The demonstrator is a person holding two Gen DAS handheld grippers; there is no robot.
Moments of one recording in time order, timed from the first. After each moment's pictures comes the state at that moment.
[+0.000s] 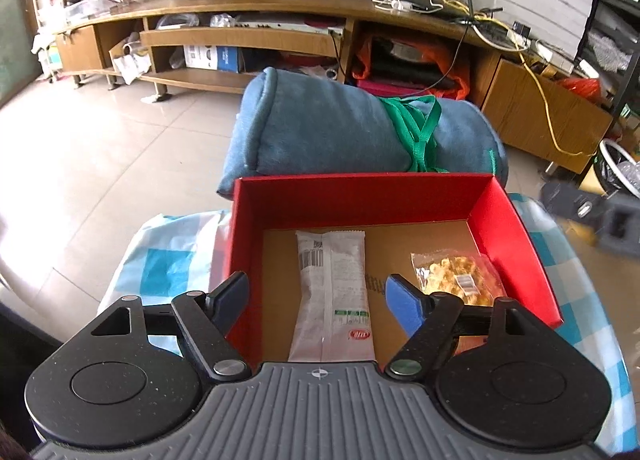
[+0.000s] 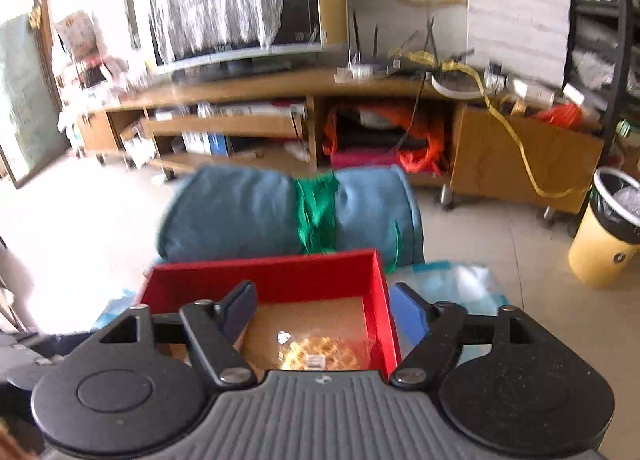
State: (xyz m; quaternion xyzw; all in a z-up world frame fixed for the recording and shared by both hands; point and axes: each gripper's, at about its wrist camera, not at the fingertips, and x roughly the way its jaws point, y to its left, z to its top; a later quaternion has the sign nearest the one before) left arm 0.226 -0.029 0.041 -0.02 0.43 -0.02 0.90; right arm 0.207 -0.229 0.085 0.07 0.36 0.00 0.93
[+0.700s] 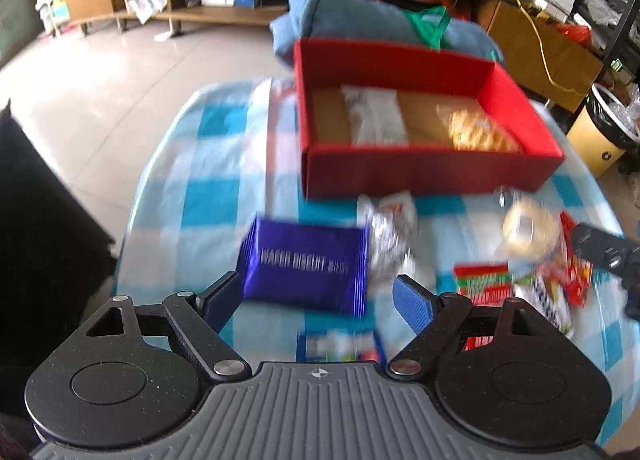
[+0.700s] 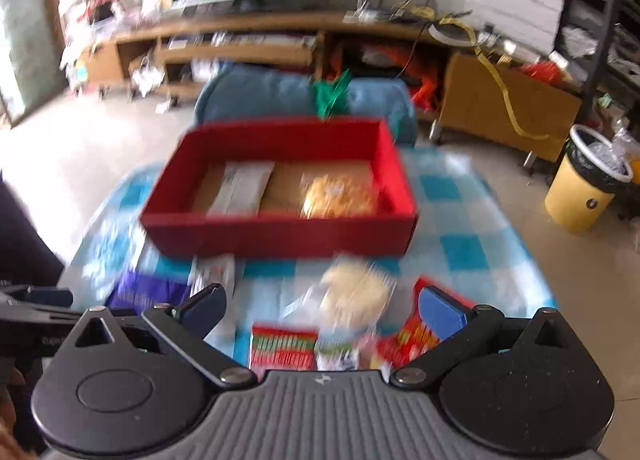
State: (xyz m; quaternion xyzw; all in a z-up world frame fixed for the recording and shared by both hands) left arm 0.111 0.027 -0.002 -0.02 0.50 -0.03 0.87; right arm 0.086 -0.177 0.035 0.01 0.47 0.01 0.88
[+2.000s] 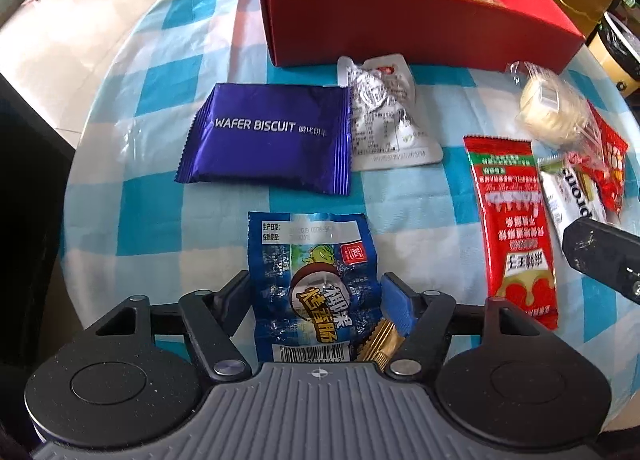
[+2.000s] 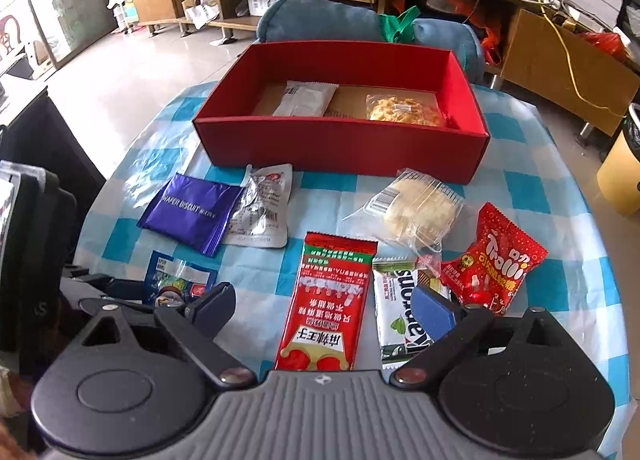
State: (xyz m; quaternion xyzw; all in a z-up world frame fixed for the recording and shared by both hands) left arm 0.090 0.000 -0.065 0.01 0.58 -0.03 0.81; right arm 0.061 -0.164 0.010 0.00 0.52 0.09 0.85
